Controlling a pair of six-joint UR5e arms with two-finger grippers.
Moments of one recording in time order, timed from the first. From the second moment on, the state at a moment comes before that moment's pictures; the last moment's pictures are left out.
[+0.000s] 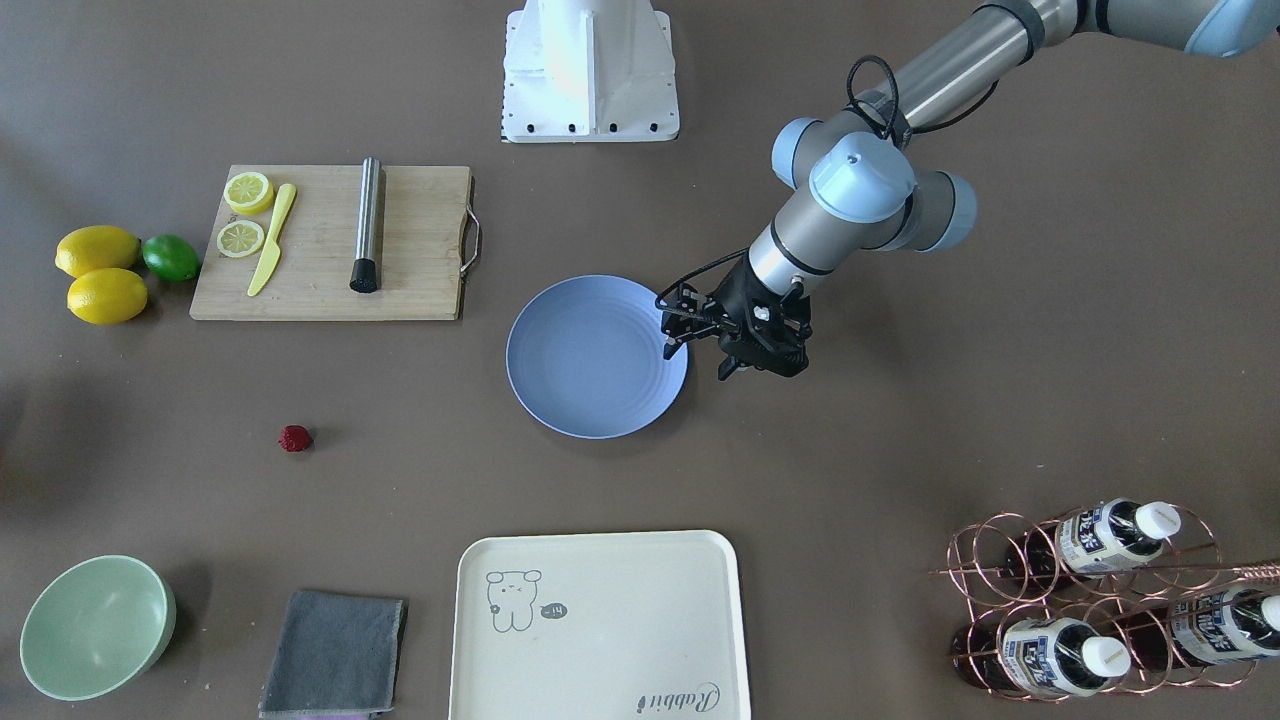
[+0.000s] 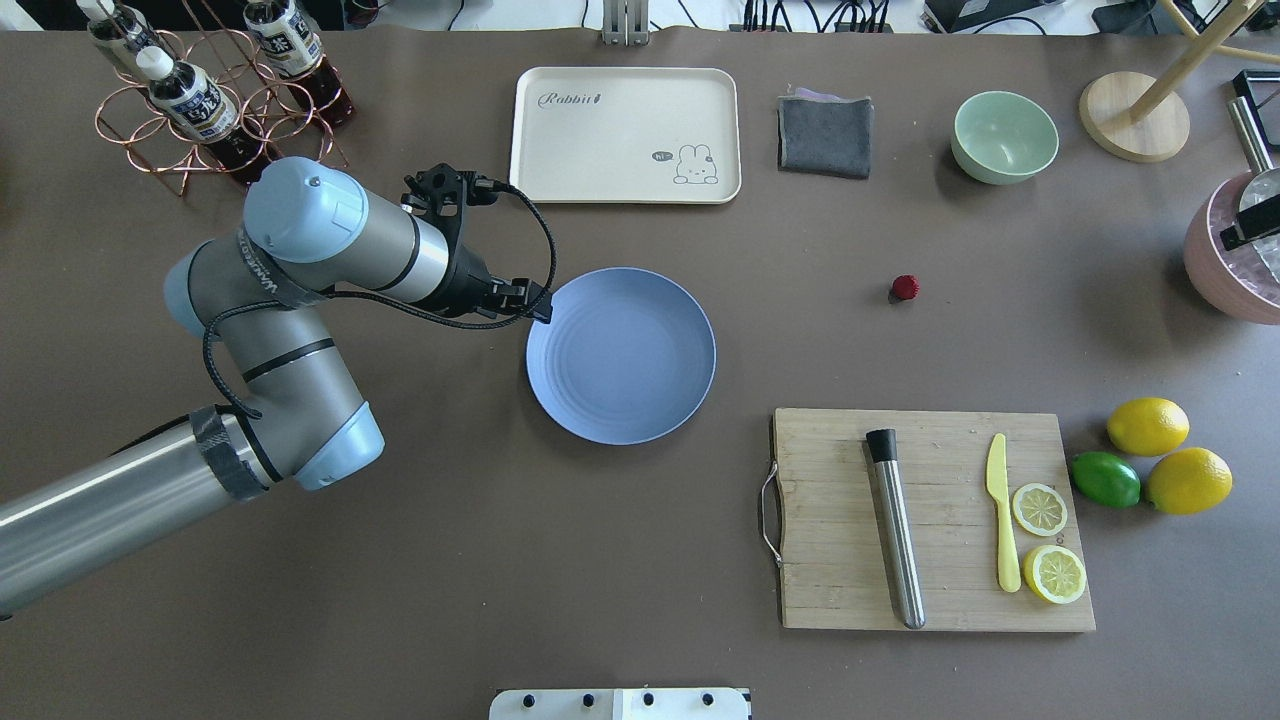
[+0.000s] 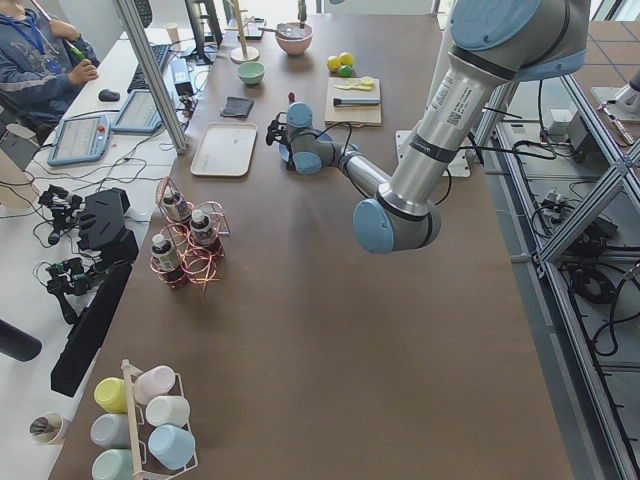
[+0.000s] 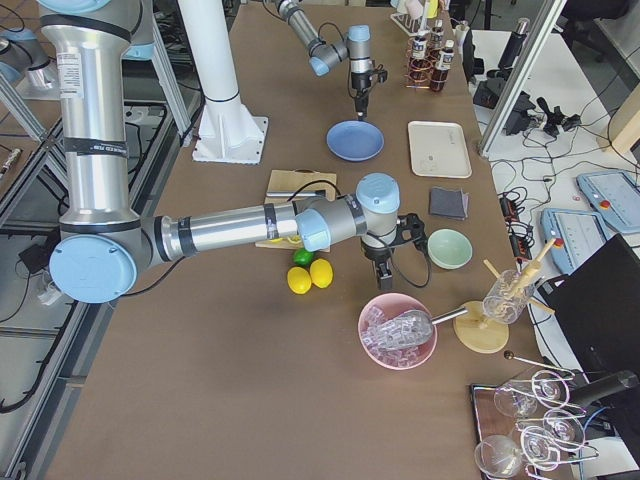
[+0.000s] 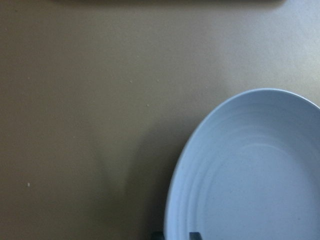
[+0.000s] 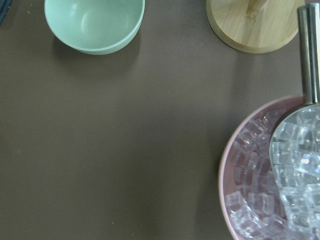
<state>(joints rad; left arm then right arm) -0.70 -2.13 -1.50 -2.21 -2.05 -1.06 1.28 -1.50 1.75 -1.37 2.27 0.36</state>
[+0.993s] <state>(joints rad) -1.30 -1.81 -1.88 -1.42 -2.43 -0.24 0.92 -1.28 1.71 -1.37 2.05 0.89</state>
